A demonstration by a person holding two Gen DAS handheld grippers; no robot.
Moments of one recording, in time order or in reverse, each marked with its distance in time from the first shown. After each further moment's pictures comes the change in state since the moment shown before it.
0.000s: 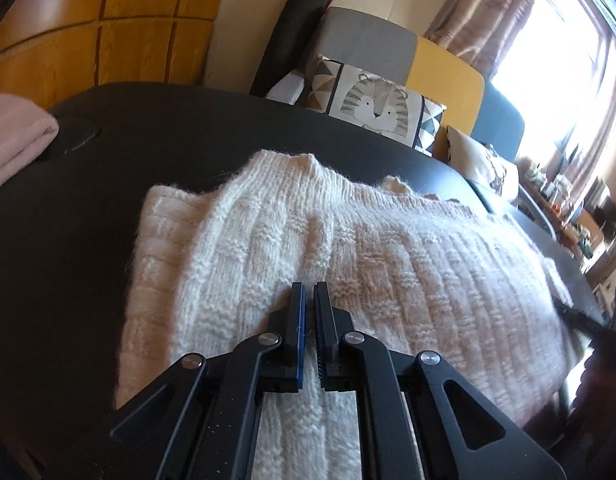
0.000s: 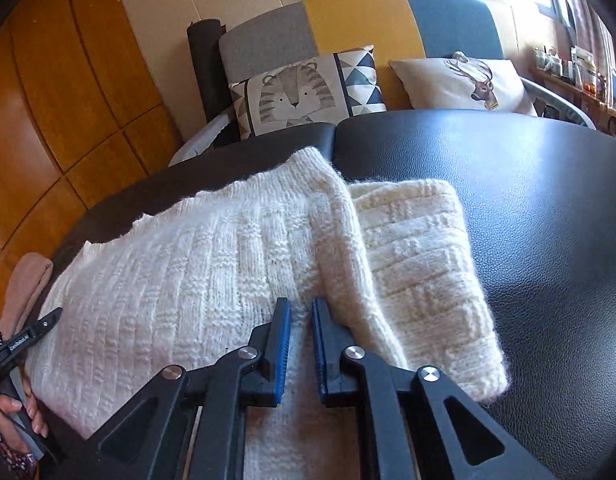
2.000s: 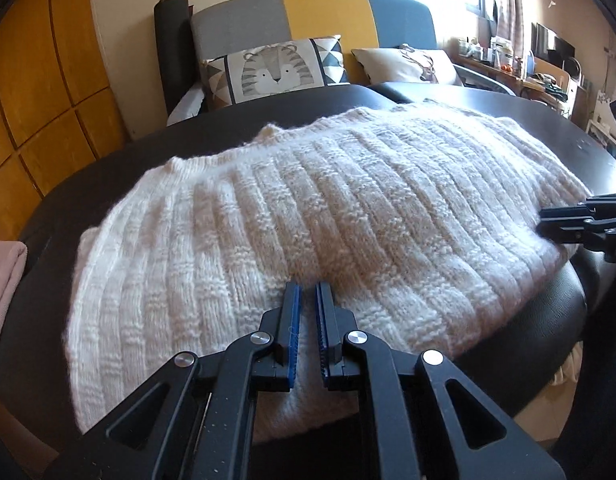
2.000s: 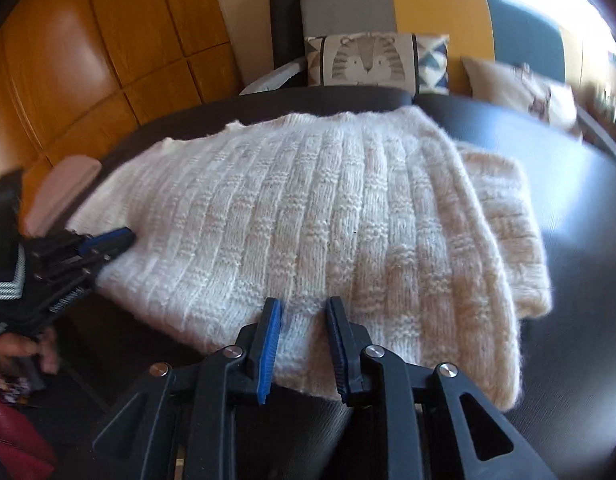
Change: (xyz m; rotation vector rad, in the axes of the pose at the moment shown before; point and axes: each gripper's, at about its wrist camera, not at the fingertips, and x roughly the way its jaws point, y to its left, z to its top) left arm 0.000 -0.109 -0.101 0.539 0.057 0.033; right arm -0.053 0.051 -0.041 -0.194 0.173 0.132
